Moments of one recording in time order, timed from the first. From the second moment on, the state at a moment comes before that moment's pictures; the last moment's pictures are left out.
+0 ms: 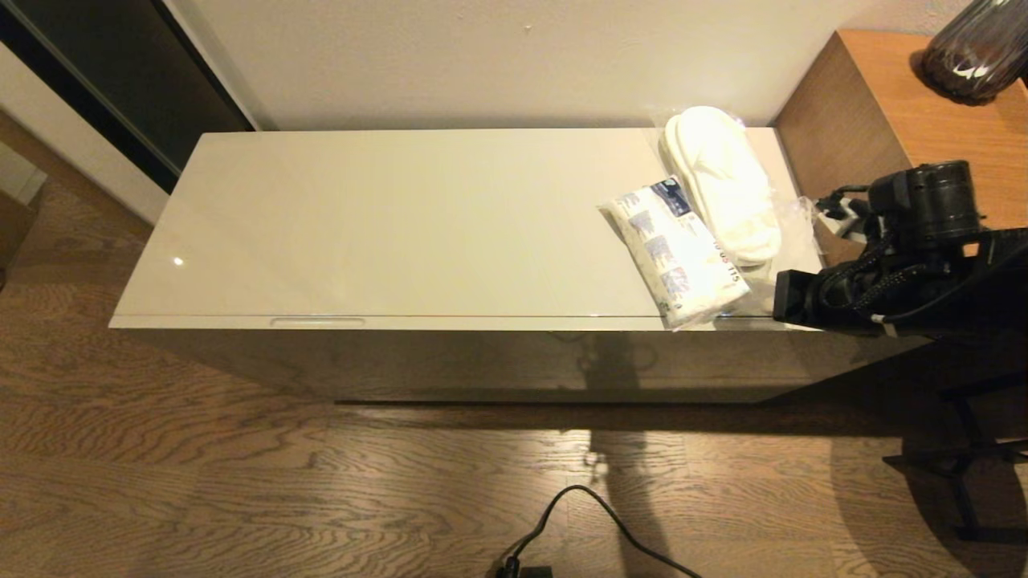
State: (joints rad) left arm 0.20 0.00 0.00 -0.01 0.02 -0.04; right arm 0.18 1.69 -1.13 -0.01 -0.04 0.27
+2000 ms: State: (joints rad) left arm 0.20 0.00 0.00 -0.01 0.02 -0.04; right arm 0.21 1.66 -0.88 0.04 -0.03 0.43
